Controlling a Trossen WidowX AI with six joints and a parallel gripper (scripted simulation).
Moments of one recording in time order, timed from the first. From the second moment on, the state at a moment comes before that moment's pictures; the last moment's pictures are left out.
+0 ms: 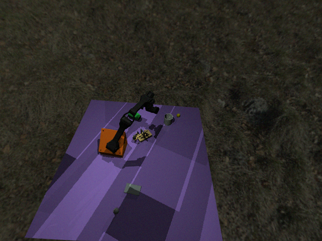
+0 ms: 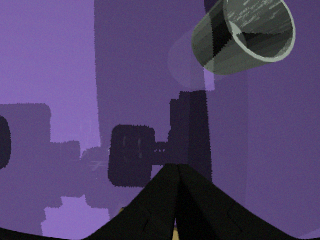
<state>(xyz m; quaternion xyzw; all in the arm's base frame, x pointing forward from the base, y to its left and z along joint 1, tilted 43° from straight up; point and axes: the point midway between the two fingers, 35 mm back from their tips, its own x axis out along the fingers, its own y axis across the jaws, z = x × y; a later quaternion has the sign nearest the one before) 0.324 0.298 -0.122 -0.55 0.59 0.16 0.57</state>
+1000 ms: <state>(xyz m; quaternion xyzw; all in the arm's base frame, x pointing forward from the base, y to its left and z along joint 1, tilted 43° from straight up) 0.171 0.205 -0.120 -0.77 0.58 0.23 0.11</state>
